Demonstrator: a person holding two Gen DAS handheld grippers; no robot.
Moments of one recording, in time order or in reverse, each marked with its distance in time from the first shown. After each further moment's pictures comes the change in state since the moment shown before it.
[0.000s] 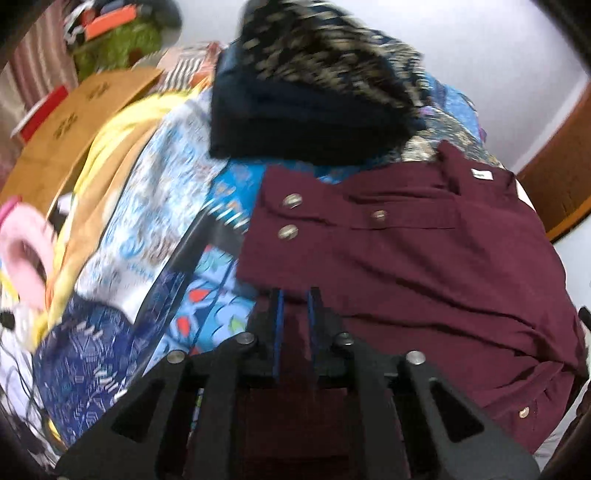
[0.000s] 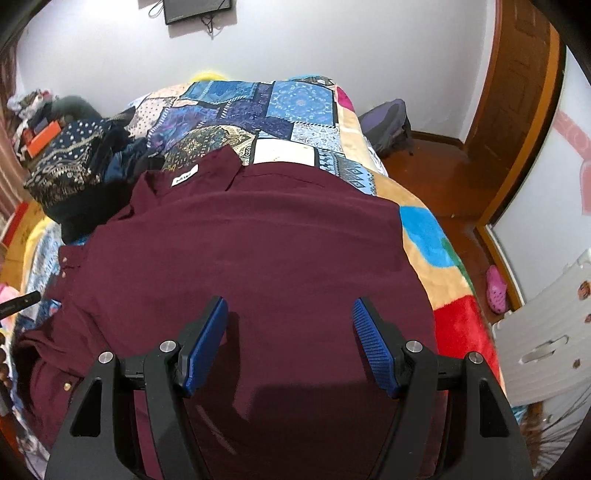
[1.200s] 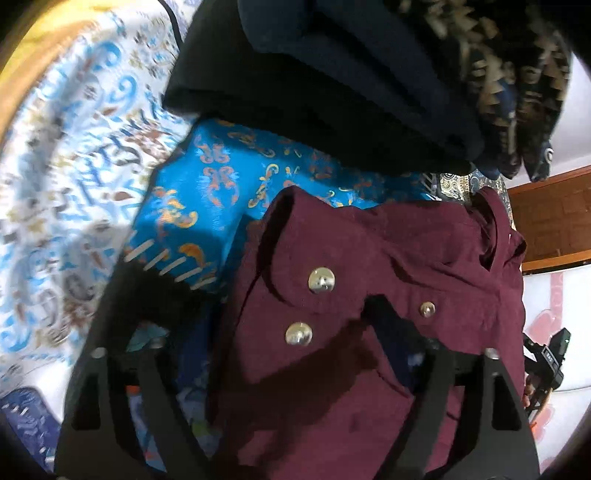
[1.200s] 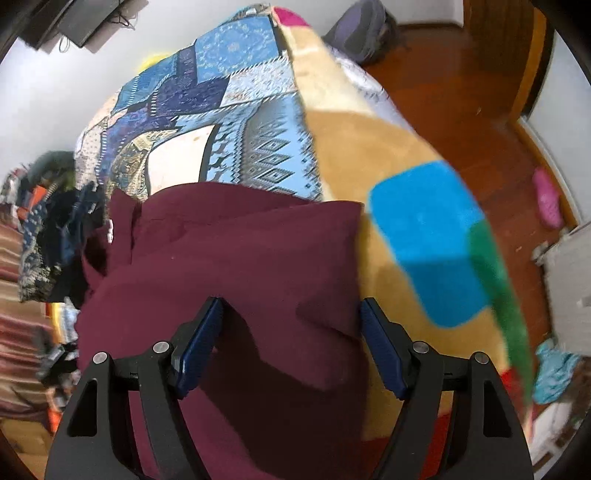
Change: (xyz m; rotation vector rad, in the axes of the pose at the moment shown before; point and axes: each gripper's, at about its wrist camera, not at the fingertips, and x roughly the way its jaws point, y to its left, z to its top) left arm 0.124 0.046 0.074 -0.213 0.250 -0.274; right arm 0.120 -0.122 0.060 0.341 0.320 0.244
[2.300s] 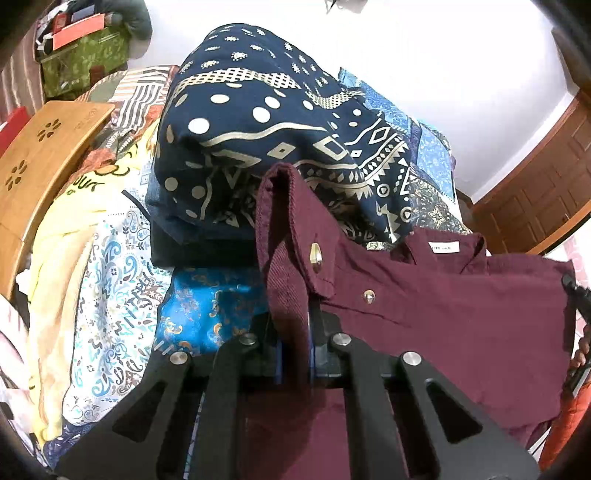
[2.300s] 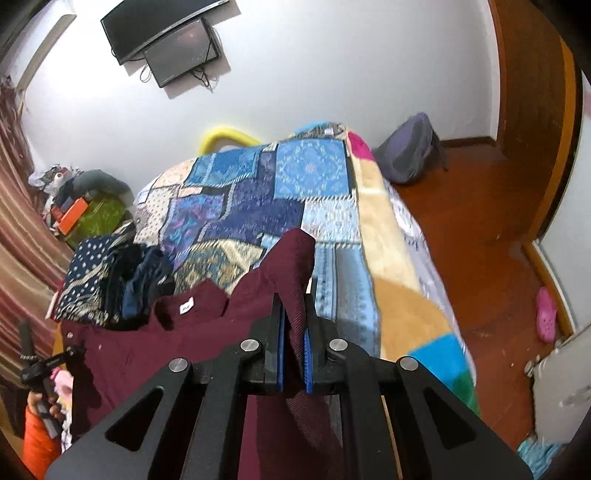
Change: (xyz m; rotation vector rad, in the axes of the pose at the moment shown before) left arm -0.107 -0.094 0.013 0.245 -0.264 0.112; right arm -0.096 0.086 0.045 -0.241 -0.389 0.024
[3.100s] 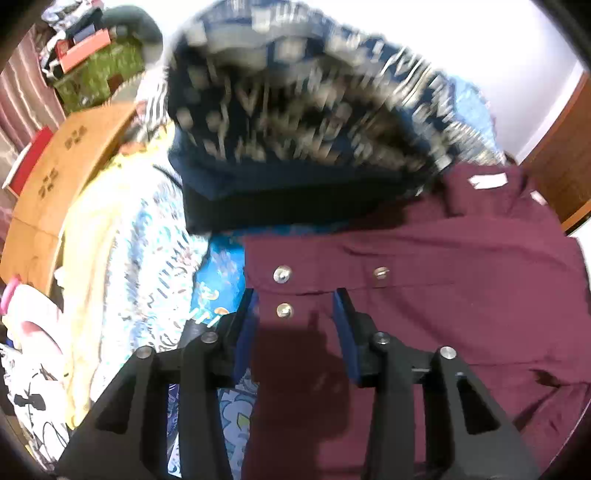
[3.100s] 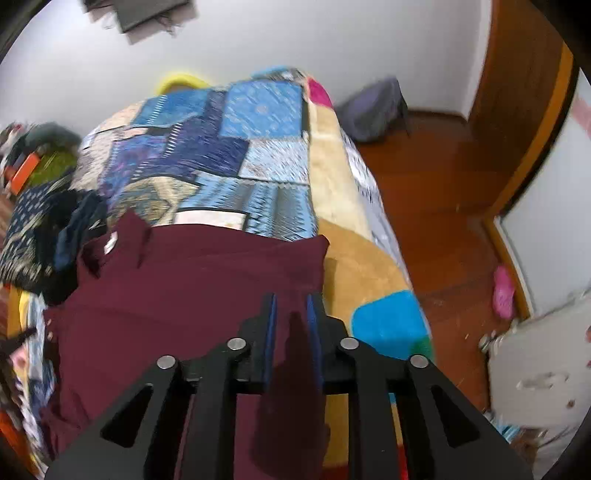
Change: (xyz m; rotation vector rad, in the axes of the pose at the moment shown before) left arm 0.005 -0.018 -0.034 0.111 0.039 0.224; right arm 0.024 -0.024 -0.037 -0.074 0.178 -0.186
